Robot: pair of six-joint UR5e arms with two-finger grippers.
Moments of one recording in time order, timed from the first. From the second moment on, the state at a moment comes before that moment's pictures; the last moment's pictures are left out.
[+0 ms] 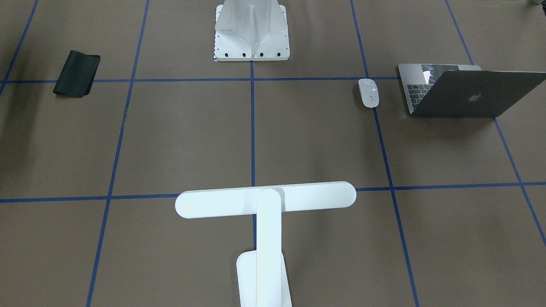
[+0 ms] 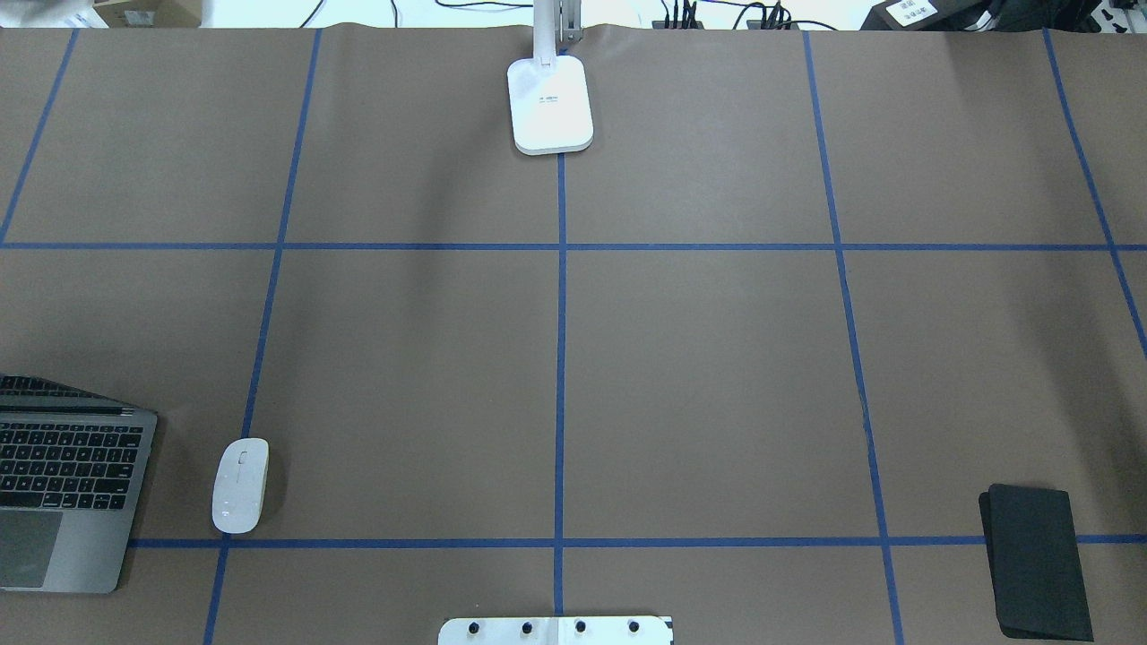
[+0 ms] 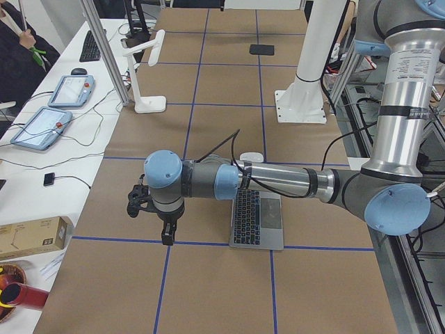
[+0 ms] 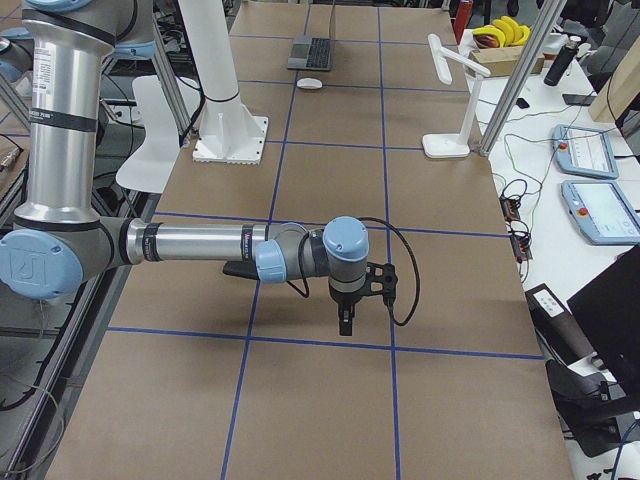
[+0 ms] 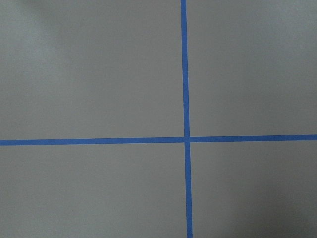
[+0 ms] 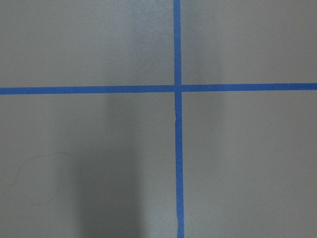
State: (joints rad) left arm -1.66 -1.66 -1.60 -1.52 -2.36 0.04; right arm 1.48 -1.72 1.73 -1.40 2.32 0.22
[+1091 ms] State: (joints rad) left arm -1.66 -1.46 -1.92 -1.34 -2.38 -0.47; right arm 1.46 -1.78 1.79 -1.40 2.27 0.21
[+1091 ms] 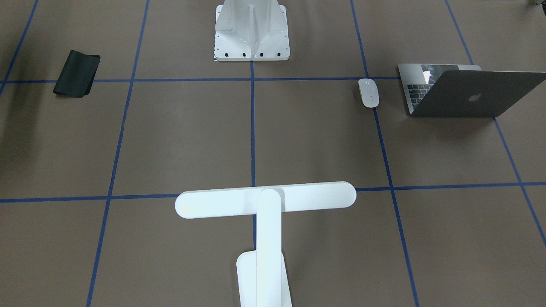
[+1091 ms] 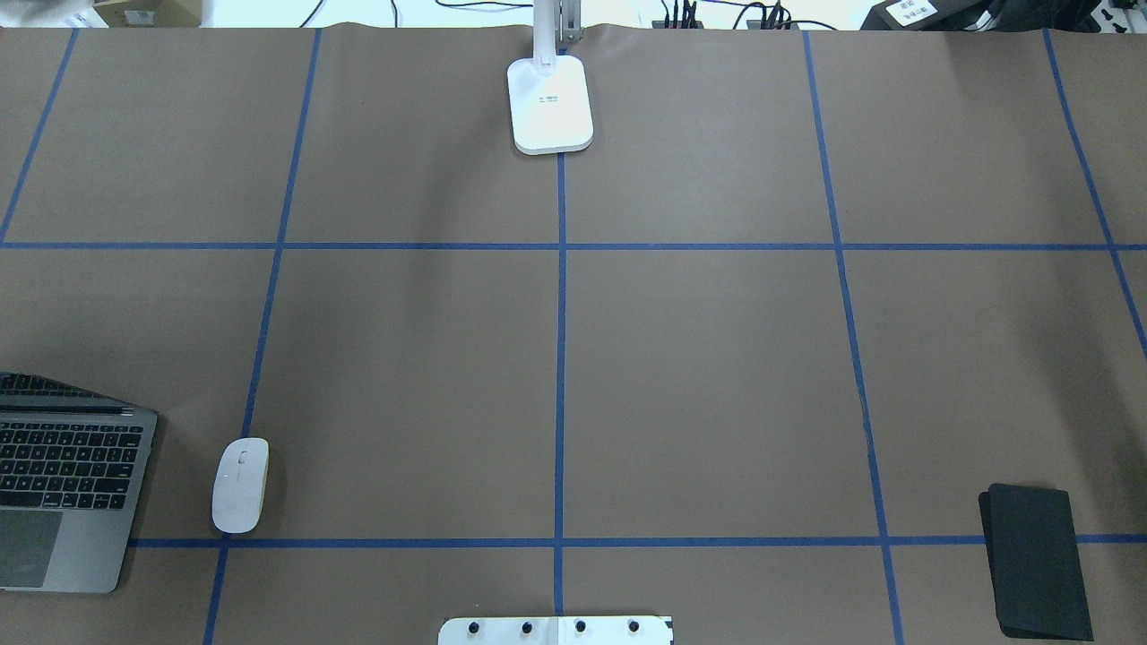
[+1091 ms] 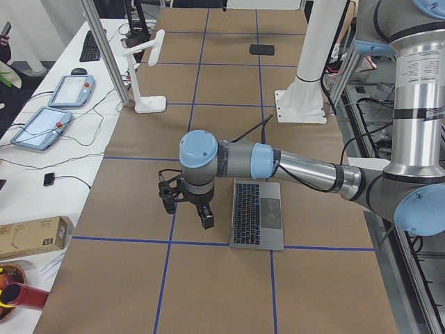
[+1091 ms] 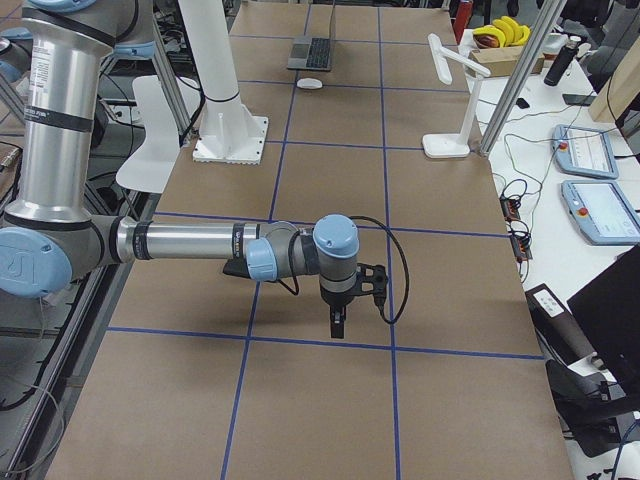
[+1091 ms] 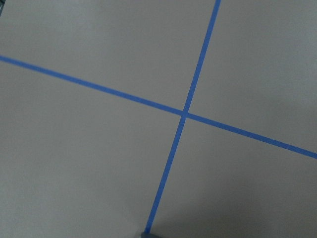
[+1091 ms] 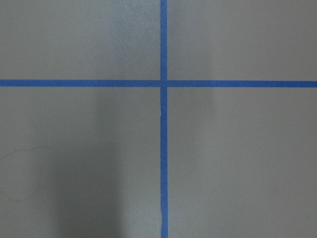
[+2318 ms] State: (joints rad) left arm -1.48 -1.37 -1.97 -1.62 -2.53 -1.54; right arm 1.46 -1.97 1.93 -1.39 2.38 0.21
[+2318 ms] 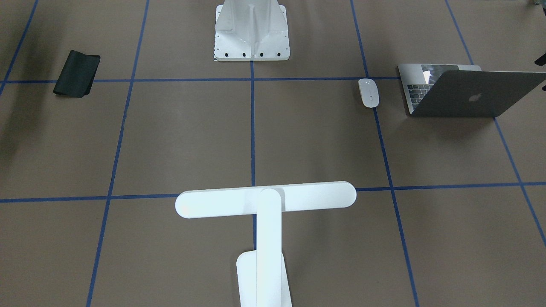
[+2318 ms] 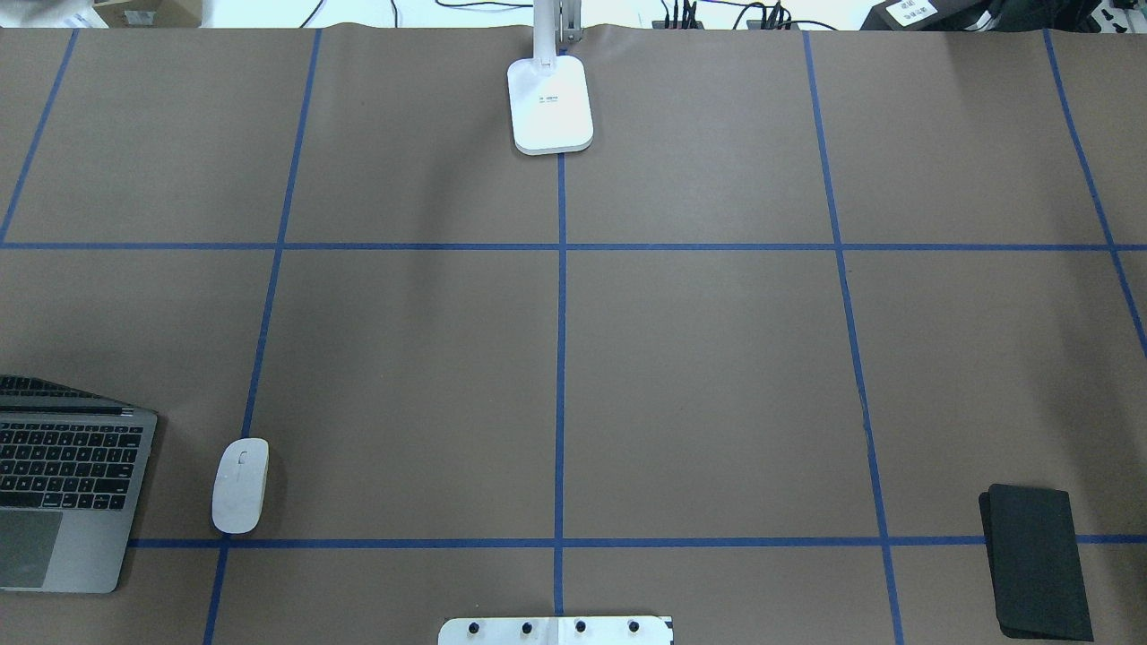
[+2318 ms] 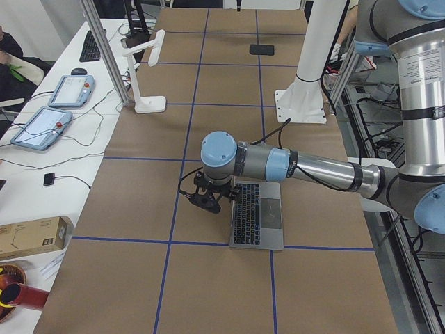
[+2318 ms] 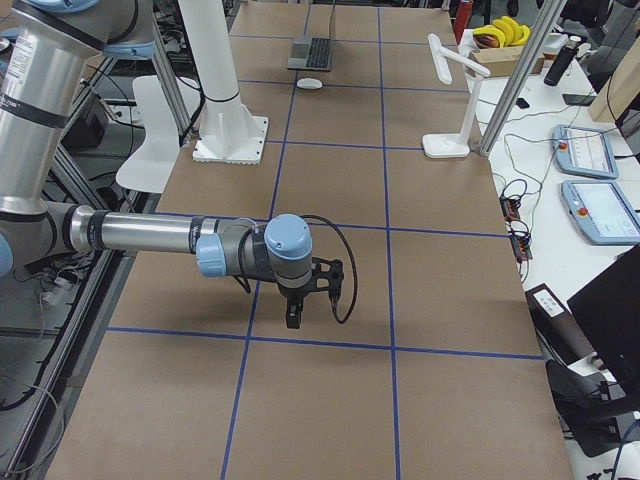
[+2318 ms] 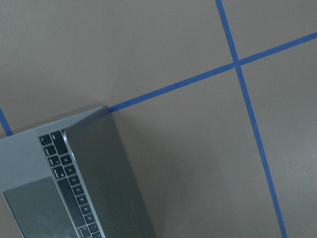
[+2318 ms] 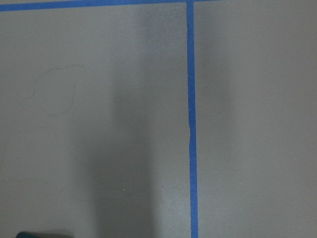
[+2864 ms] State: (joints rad) left arm -1.36 -1.32 -2.01 -1.65 -2.47 -1.71; right arm 1.46 -1.97 1.93 -1.39 2.42 0.21
